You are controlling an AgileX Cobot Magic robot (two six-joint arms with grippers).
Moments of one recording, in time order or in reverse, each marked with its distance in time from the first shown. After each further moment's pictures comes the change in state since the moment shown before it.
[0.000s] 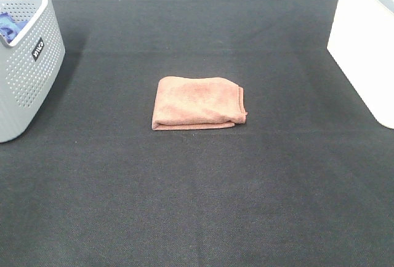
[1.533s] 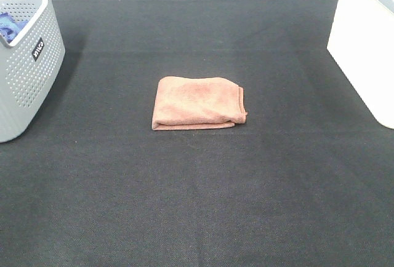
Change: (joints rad) left arm 0.000 0.000 0.000 0.000 0.000 0.000; right arm 0.028 -0.144 0.000 0.009 0.000 0.001
